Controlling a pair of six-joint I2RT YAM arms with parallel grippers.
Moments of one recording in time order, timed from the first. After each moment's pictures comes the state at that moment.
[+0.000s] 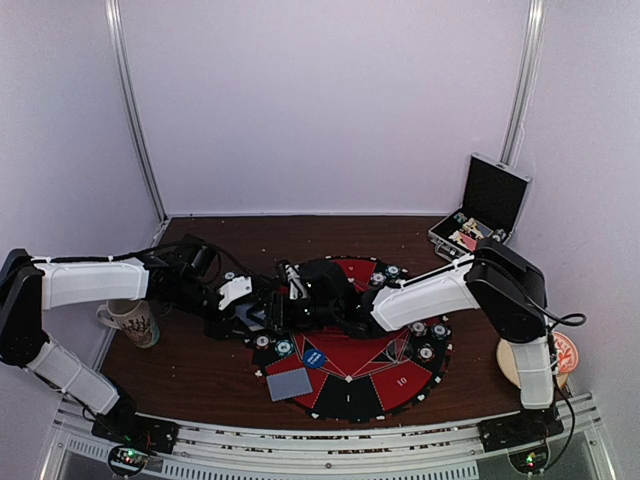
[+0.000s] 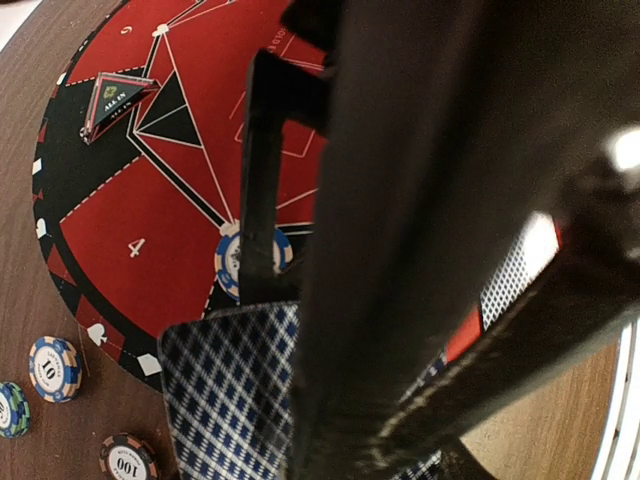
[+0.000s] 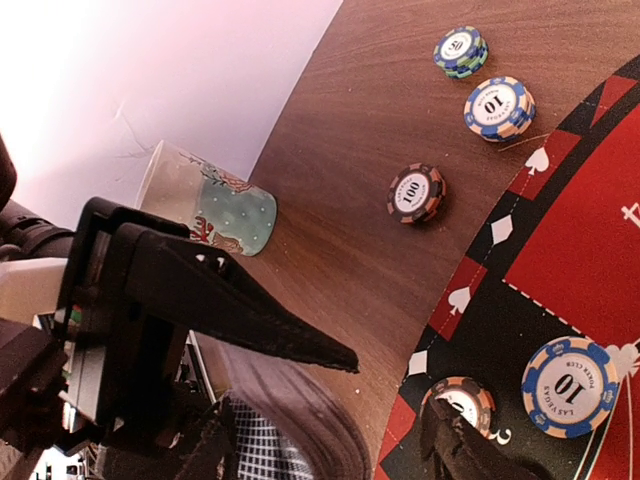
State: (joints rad) left arm -0.55 1.43 0.82 -0.42 0.48 0.64; right arm 1.05 2.12 1.34 0.40 -0.24 0.89
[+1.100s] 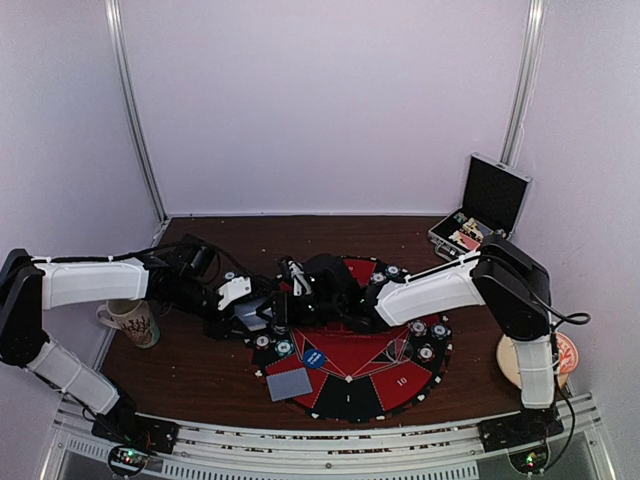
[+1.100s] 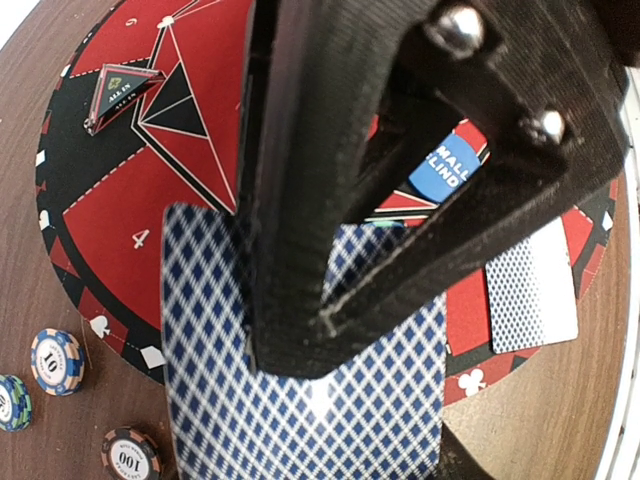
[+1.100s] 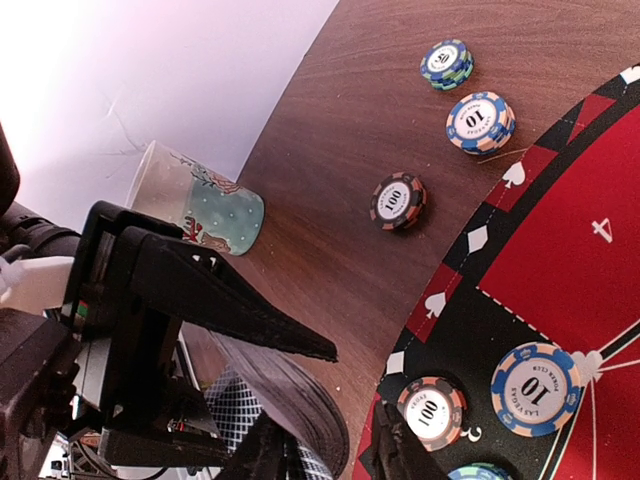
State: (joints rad) left arm -0.55 1.43 0.82 -0.43 0.46 0.65; right arm 1.02 2.11 1.34 0.35 -0.23 0.84
